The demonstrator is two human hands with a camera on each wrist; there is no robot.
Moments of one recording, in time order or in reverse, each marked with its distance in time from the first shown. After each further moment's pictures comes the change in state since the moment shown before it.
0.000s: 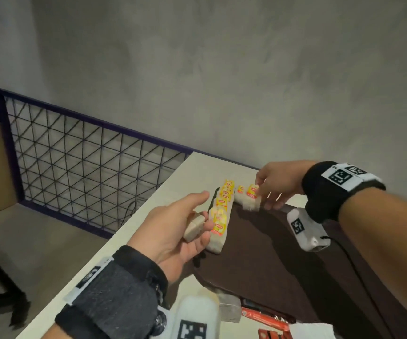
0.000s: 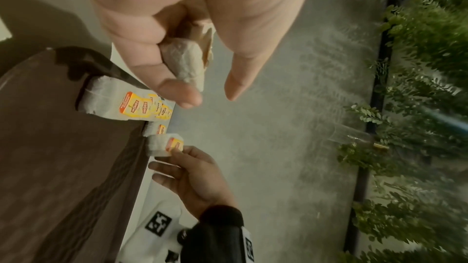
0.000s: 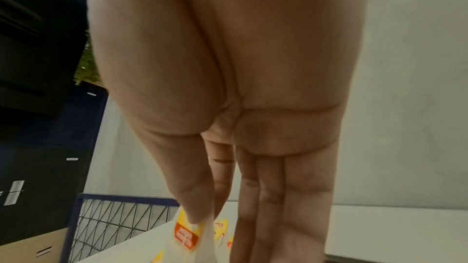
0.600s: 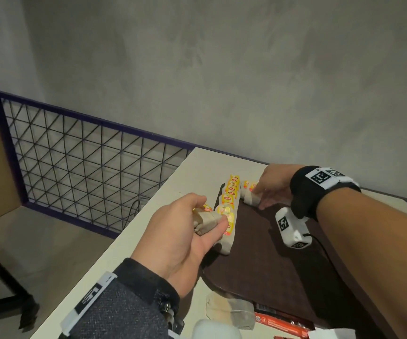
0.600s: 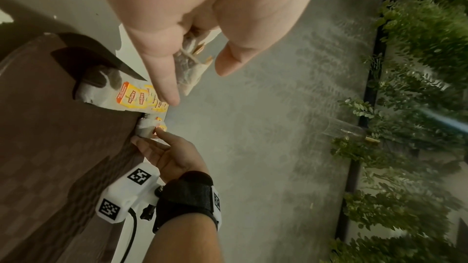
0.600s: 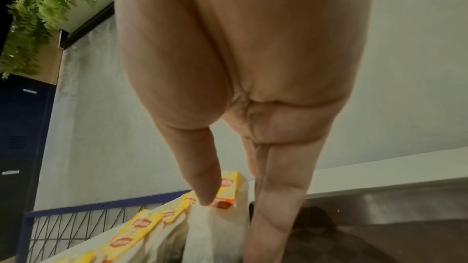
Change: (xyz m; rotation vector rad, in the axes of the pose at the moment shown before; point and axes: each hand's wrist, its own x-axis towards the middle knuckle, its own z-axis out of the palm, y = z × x) left_hand 0.009 -0.006 0.002 -0.199 -0.009 0.035; right_hand 0.068 0.019 0.024 0.321 0.038 0.155
